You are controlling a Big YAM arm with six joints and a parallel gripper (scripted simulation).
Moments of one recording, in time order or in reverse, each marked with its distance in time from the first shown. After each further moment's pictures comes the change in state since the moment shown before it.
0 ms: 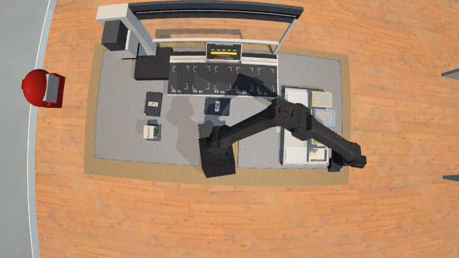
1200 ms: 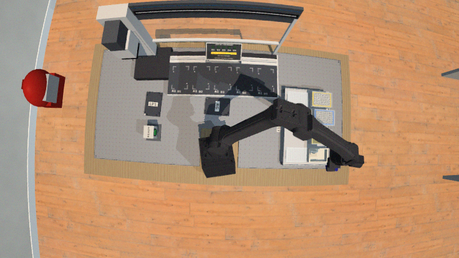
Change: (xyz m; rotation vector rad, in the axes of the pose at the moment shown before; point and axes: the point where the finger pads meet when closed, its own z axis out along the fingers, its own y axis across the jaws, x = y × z) arm 0.003 0.000 0.017 -0.002 0.010 0.003
